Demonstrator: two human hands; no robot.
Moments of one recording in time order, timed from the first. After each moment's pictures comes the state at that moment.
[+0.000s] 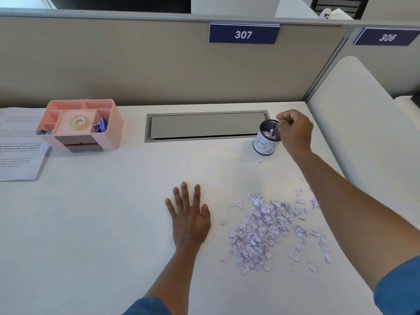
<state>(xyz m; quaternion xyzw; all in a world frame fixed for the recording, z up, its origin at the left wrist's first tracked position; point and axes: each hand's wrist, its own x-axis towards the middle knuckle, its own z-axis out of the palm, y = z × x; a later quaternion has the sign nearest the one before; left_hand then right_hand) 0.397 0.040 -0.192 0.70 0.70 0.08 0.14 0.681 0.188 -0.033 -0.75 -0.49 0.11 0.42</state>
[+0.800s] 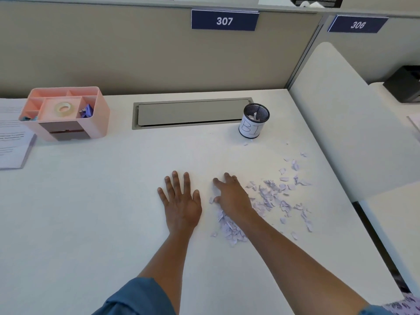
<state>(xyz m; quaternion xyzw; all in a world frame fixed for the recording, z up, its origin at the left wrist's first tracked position) 0.403 0.017 -0.191 0.70 0.70 0.07 0.14 0.561 0.022 -0.144 -0.71 -0.68 0.19 -0.02</state>
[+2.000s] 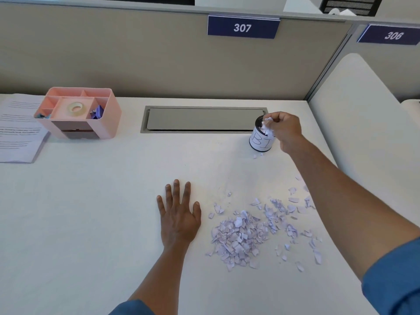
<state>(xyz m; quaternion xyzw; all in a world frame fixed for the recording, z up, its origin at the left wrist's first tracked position) 0.406 0.018 -0.196 0.68 0.72 0.10 0.12 0.704 0.204 -0.060 -0.69 -0.40 0.38 0.46</state>
